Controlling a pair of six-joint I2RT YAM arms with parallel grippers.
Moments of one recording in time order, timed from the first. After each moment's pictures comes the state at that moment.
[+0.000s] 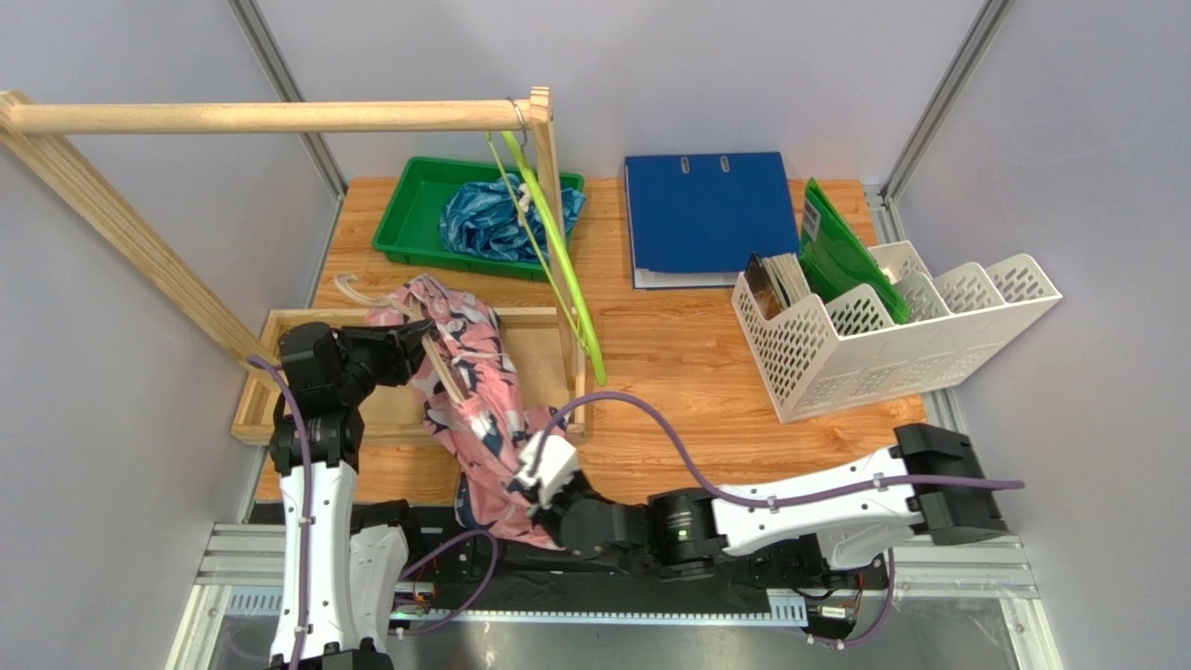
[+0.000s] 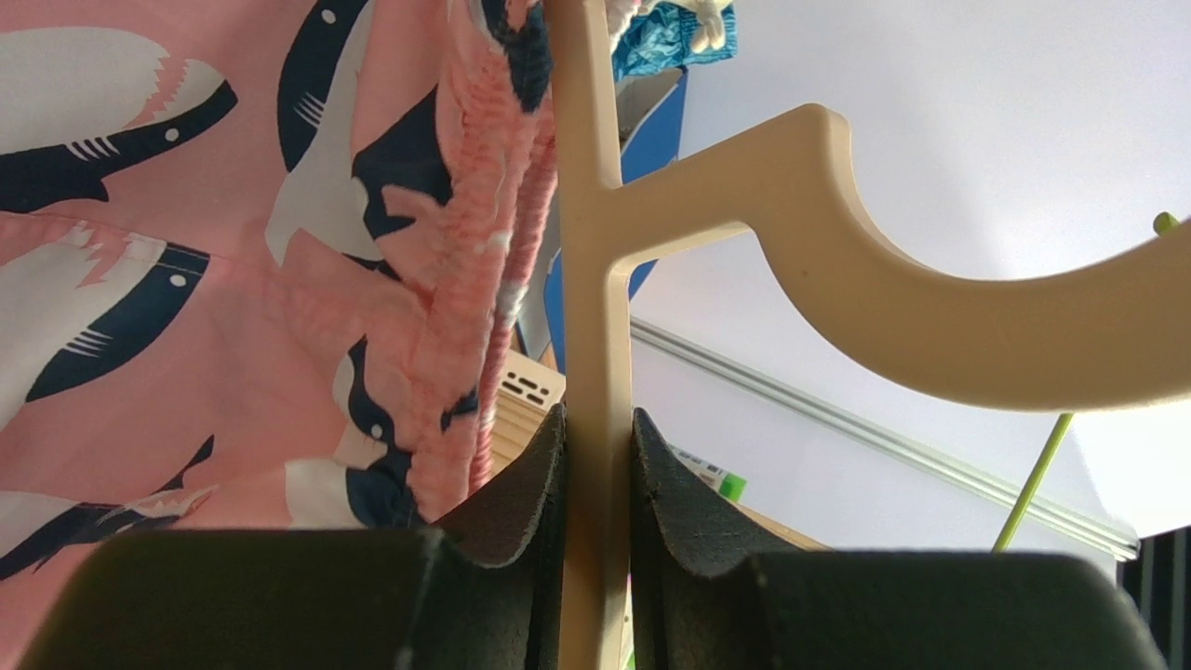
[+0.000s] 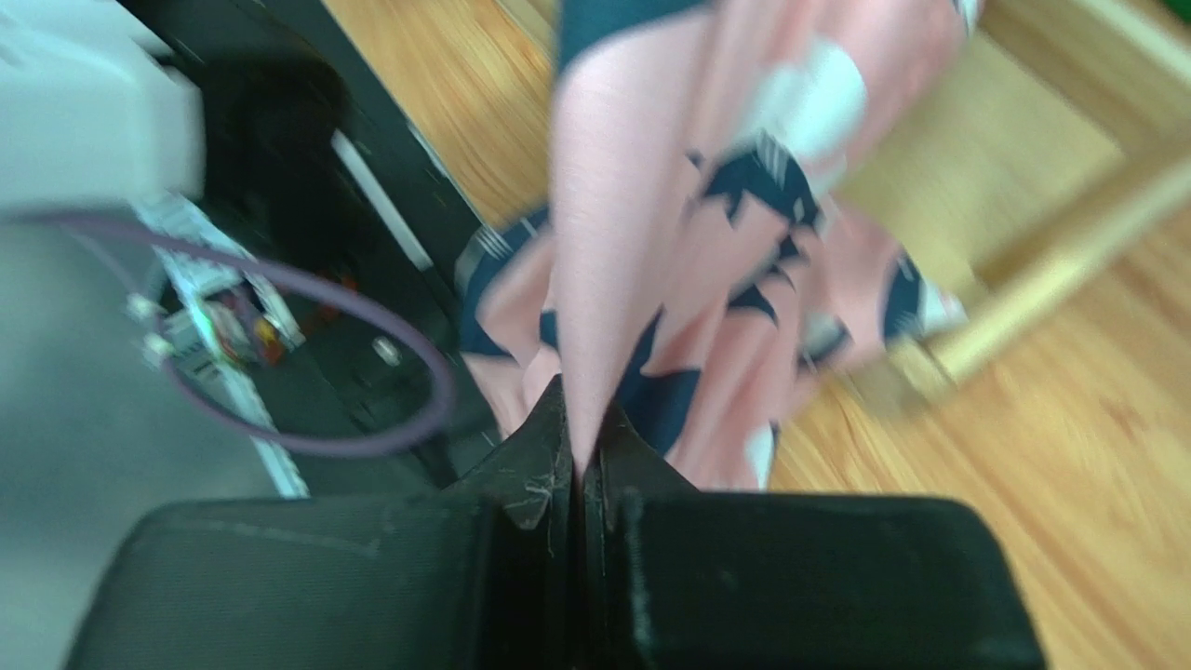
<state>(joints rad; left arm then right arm) 0.22 0.66 0.68 -0.49 0.39 -1.49 1.67 1.45 0.99 0.02 0.63 0.32</state>
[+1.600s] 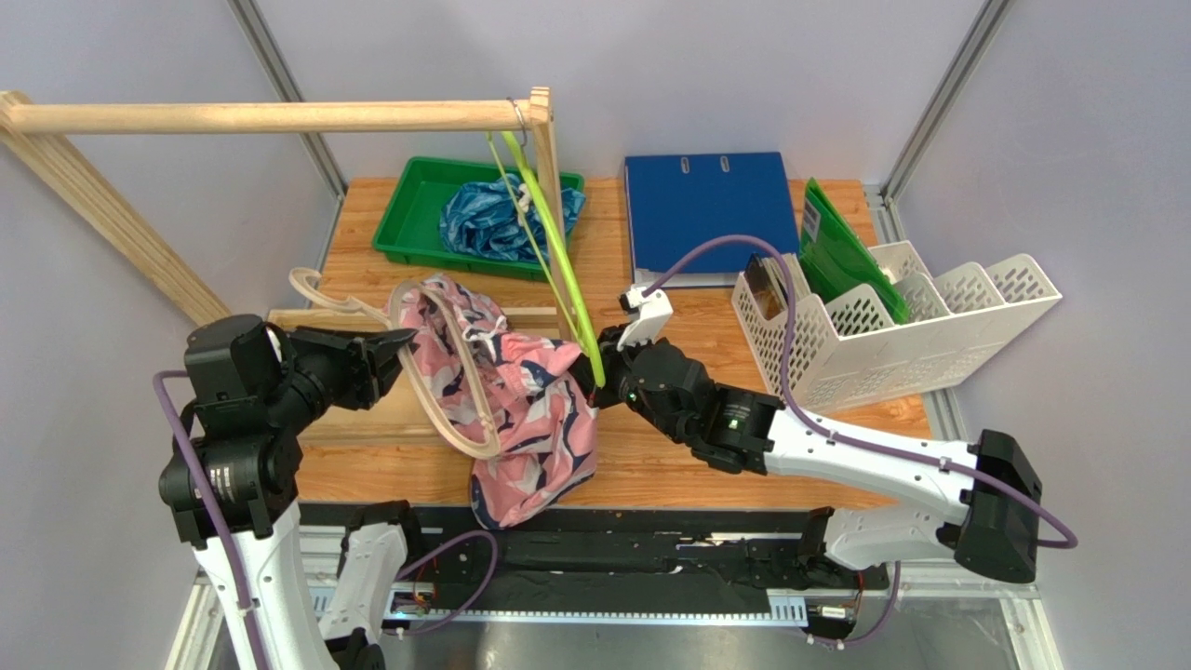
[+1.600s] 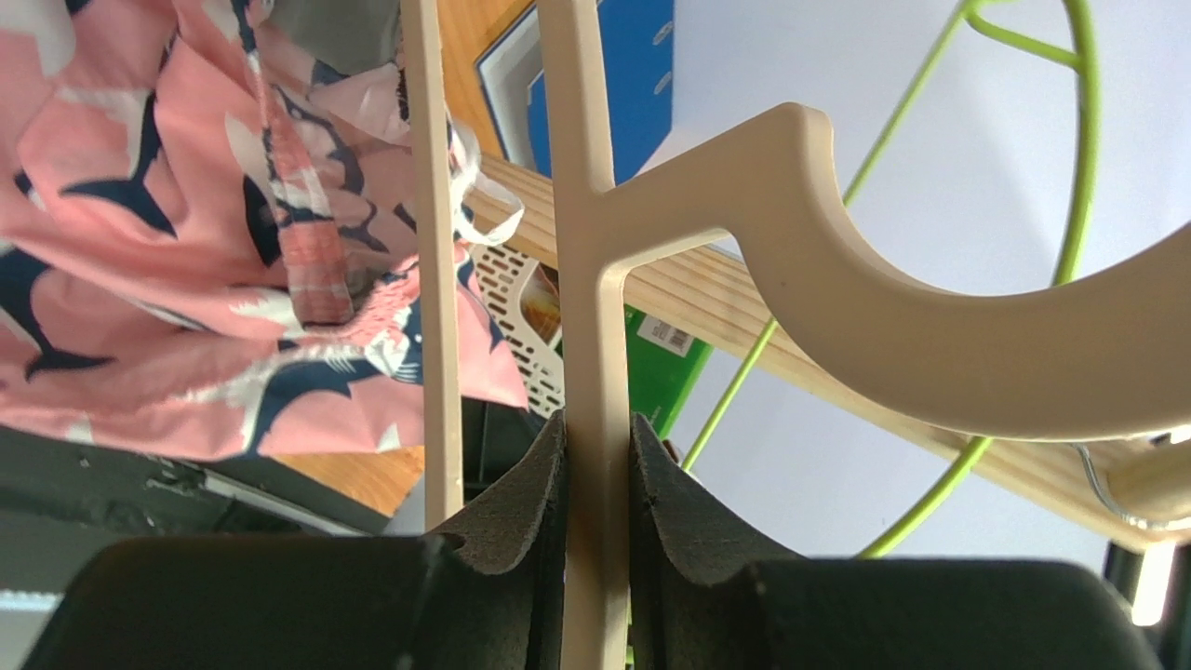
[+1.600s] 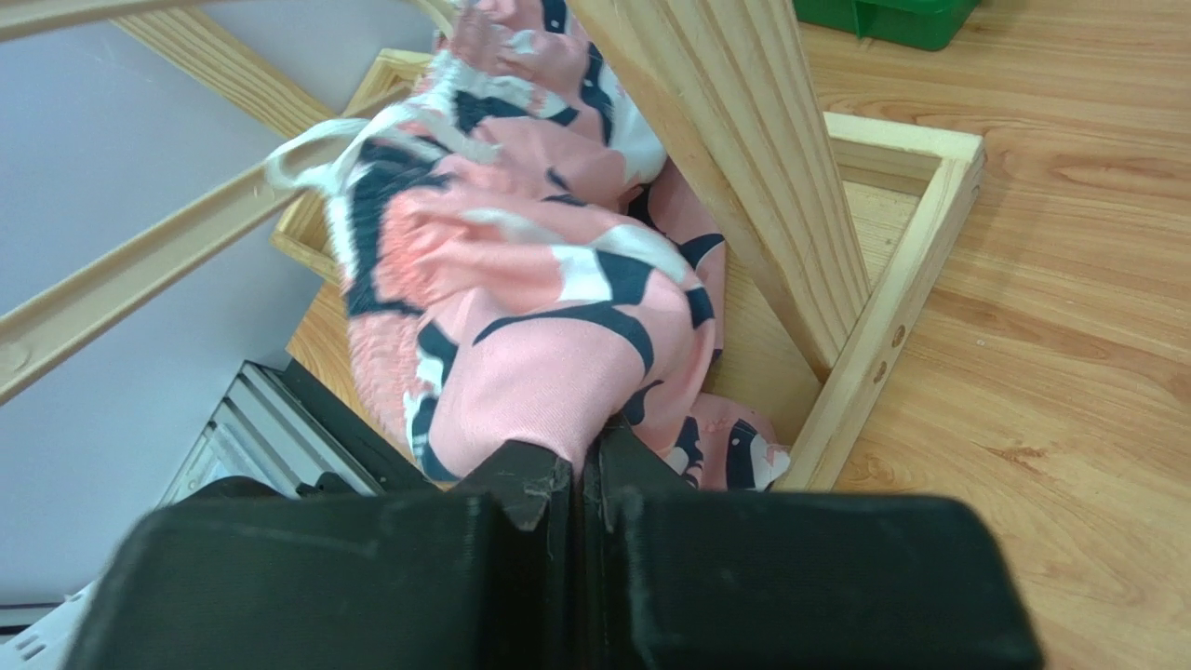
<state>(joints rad) 0.18 0.74 1.46 -1.30 0.42 -1.43 1.16 1.25 0.94 0.03 0.41 0.65</state>
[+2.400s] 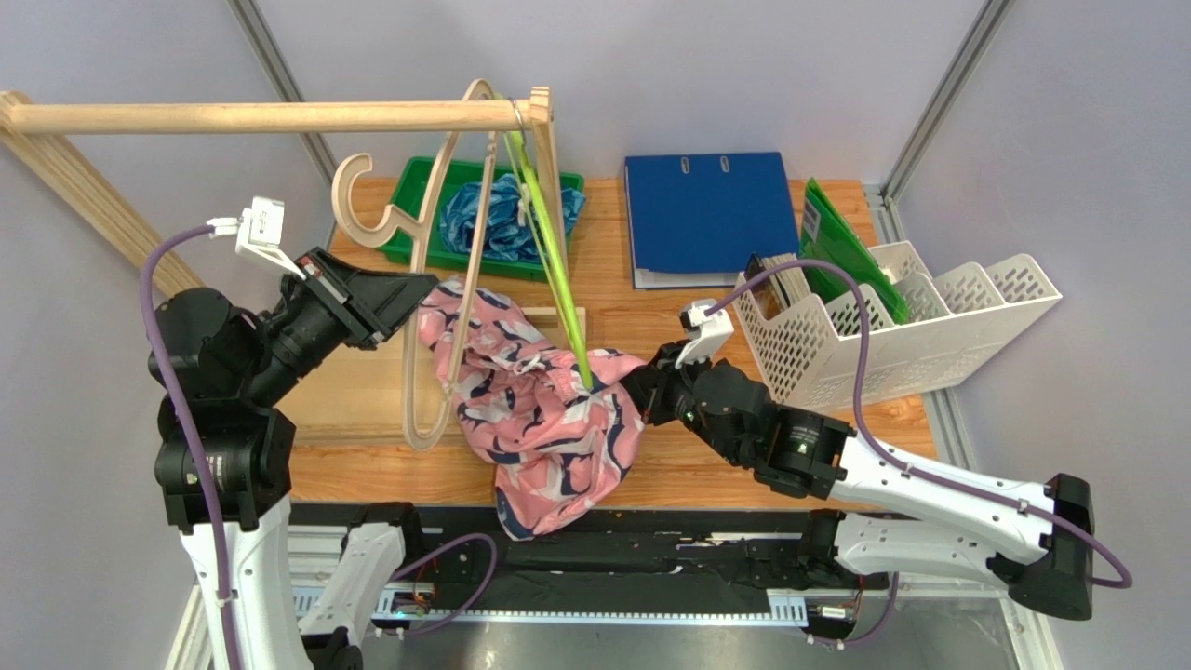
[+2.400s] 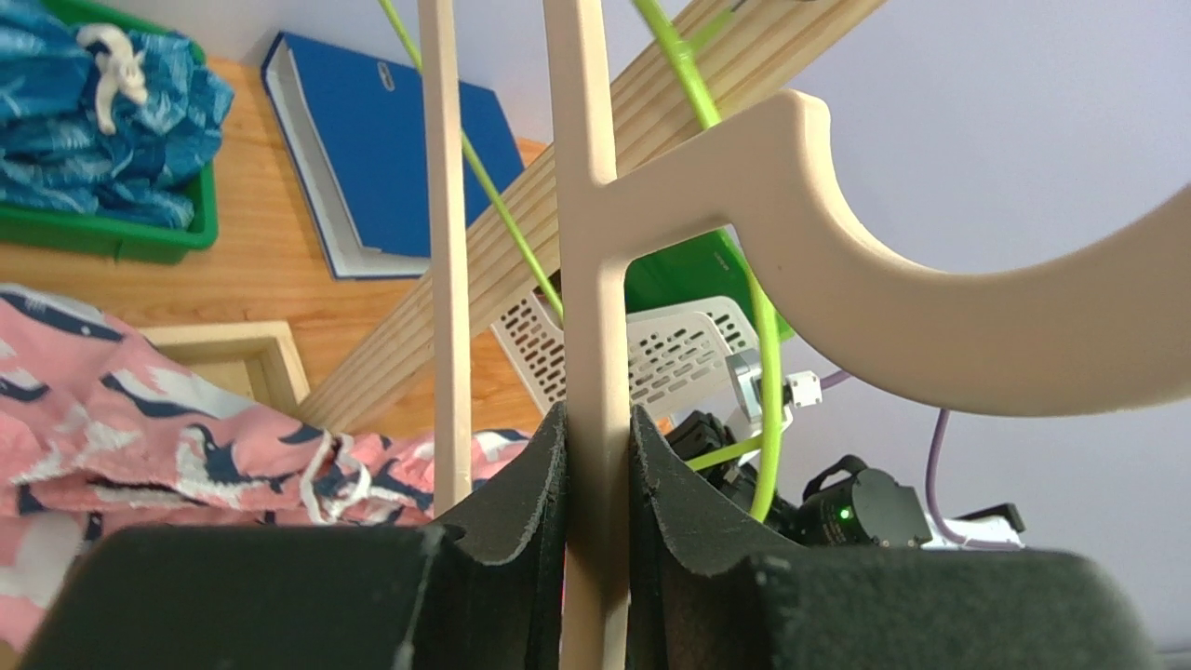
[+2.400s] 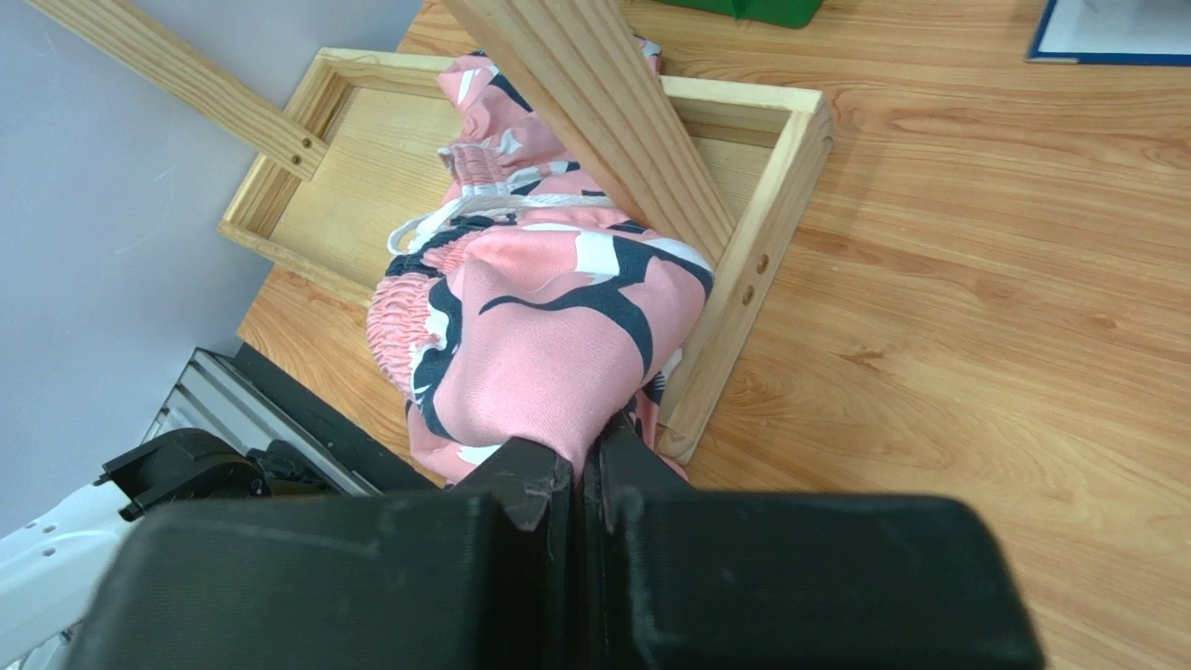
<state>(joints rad) 0.06 0.76 1.47 -0.73 0.66 -0.76 1.16 0.96 0.81 -0.14 0.47 0.65</state>
